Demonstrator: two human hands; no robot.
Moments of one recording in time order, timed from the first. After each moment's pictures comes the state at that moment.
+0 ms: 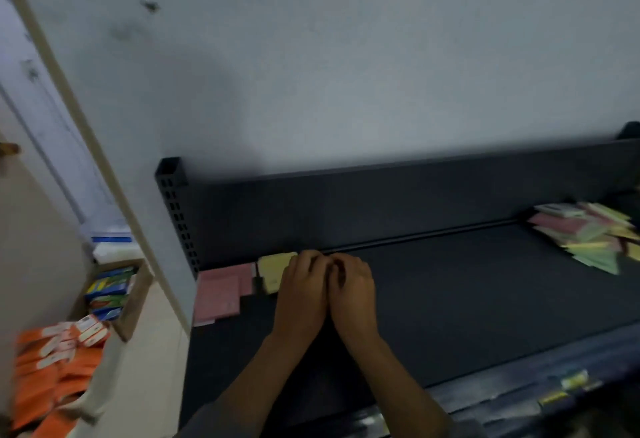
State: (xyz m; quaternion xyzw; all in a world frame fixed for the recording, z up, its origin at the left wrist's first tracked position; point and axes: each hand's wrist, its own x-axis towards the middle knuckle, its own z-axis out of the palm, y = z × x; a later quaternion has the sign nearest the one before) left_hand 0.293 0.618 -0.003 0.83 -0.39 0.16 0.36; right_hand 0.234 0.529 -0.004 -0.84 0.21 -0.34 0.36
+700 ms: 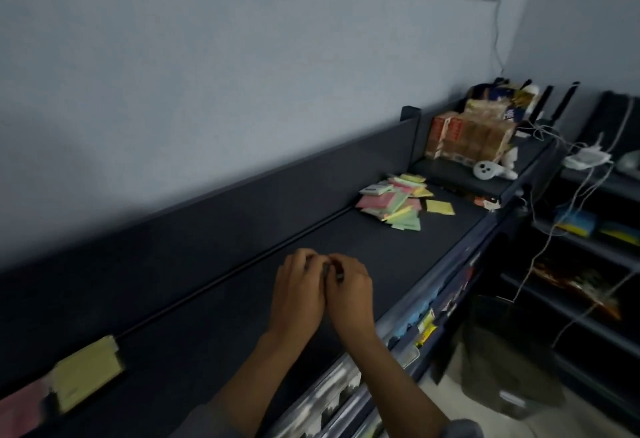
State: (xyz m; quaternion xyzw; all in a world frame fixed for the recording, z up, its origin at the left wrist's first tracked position) left_hand 0.161 0.383 0.031 0.75 -0.55 0.08 0.35; right_hand 0.067 0.325 0.031 -0.75 0.39 -0.43 0.31
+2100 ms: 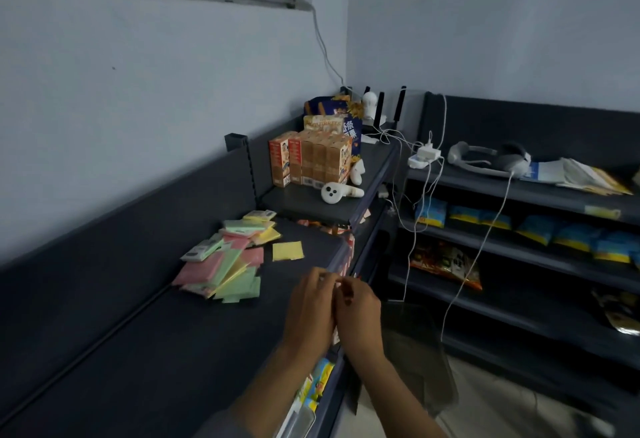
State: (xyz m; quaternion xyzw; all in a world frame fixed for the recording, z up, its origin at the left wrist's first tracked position) left_hand -0.074 0.044 0.010 0.62 -0.69 -0.06 0.37; right_hand -0.179 0.040 0.010 -0.61 0.55 -0.49 0.28
